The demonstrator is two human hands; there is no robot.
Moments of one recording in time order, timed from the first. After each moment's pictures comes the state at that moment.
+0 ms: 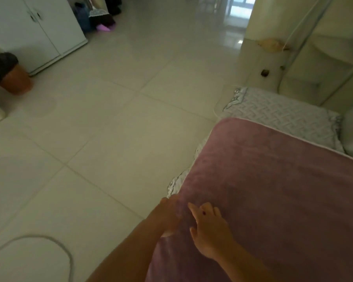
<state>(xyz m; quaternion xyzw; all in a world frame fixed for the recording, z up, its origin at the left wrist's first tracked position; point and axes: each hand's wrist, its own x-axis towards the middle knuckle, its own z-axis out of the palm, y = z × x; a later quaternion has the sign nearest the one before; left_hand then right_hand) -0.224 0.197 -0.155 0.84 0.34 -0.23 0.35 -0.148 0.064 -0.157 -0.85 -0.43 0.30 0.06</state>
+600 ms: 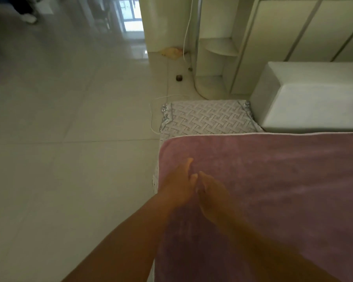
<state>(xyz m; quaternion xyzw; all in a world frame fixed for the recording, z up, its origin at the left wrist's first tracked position) -0.023 0.216 -0.093 0.92 0.07 -0.10 0.38 -0.020 0.083 -0.114 -0.95 -0.16 0.16 0.24</state>
